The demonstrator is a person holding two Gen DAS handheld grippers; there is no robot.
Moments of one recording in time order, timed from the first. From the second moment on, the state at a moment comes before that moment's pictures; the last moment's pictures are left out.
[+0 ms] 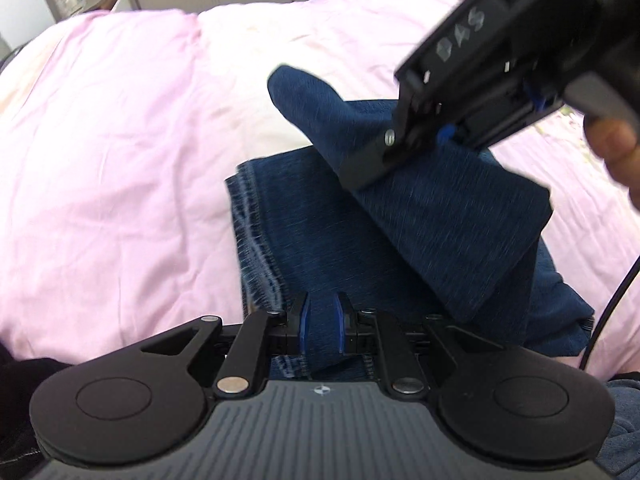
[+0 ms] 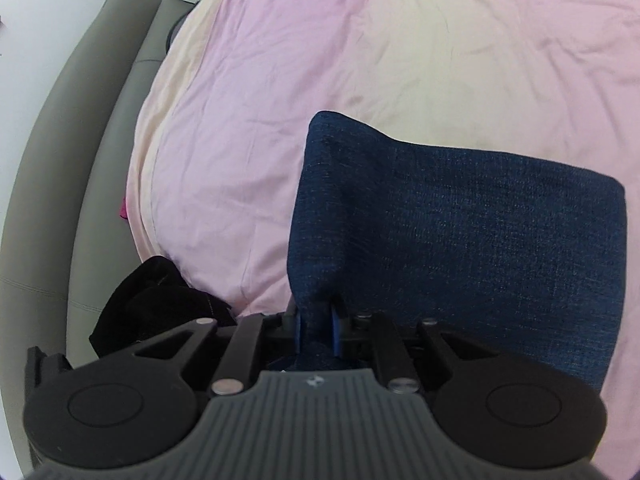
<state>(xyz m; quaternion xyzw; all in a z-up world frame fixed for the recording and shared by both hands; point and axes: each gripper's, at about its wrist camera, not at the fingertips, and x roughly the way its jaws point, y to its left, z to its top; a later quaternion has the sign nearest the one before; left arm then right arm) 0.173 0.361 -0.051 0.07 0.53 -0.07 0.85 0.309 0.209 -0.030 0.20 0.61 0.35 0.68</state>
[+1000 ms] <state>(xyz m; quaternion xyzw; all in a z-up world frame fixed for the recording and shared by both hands) 0.143 0.405 -0.032 -0.21 0.49 -0.01 0.84 0.258 0.104 -0.049 0.12 0.56 0.35 0.74</state>
